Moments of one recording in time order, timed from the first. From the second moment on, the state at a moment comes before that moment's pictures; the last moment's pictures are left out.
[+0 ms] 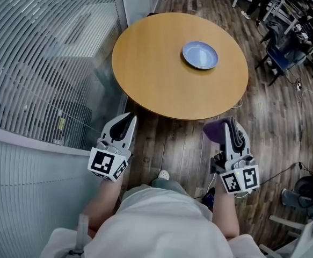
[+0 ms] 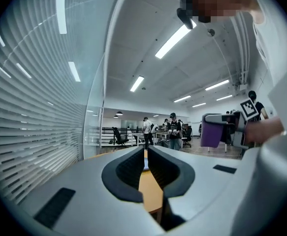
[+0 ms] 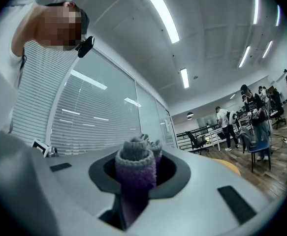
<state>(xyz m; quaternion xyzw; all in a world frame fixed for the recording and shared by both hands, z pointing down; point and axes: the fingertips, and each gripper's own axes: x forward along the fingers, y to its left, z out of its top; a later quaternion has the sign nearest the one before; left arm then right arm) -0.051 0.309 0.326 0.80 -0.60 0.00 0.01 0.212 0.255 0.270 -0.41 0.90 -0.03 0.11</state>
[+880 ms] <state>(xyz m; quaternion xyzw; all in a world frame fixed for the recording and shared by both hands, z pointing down) -0.040 0.221 0.344 0.81 -0.59 -0.02 0.01 0.218 0.194 0.276 -0.42 0.90 -0.02 0.10</state>
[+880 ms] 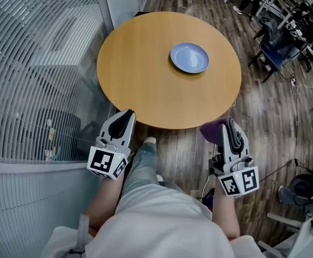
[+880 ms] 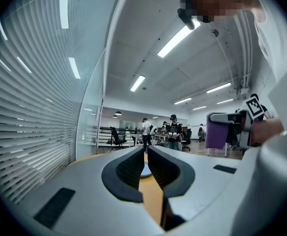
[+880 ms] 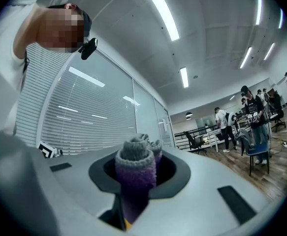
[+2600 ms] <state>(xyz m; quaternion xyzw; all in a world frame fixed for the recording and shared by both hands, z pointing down) -0.091 -0.135 0.344 0.90 -0.44 -0.01 0.03 0.144 -0.081 0.276 -0.54 0.84 -0.02 0.07</state>
